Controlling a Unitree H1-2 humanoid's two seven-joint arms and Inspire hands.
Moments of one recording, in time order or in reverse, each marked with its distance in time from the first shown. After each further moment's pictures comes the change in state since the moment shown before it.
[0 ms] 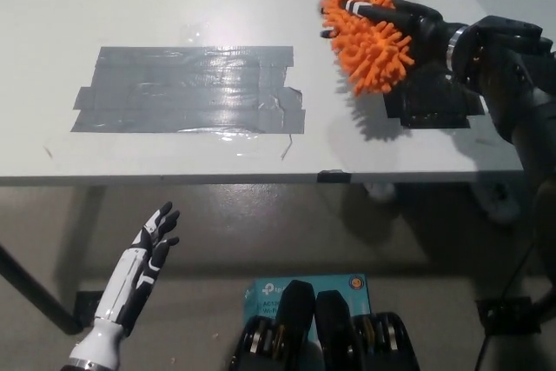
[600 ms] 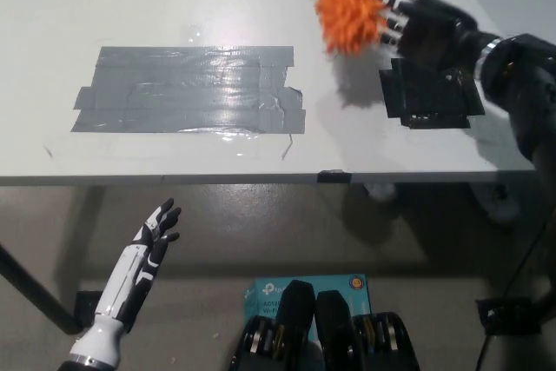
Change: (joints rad) left_arm -0.013 0.006 -0.003 0.004 0.000 -0.001 0.000; right_arm 0.083 -0.033 -0.139 -0.113 0.043 -0.044 -0.019
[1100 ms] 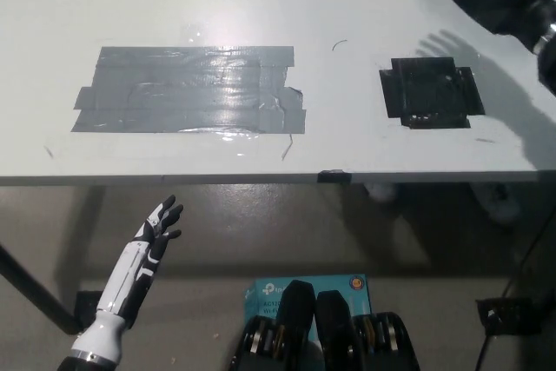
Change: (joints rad) left_arm -0.011 0.000 -0.002 0.010 0.000 0.000 0.000; right_arm 0.153 -0.020 -0.081 -0.425 0.122 0.050 0.019
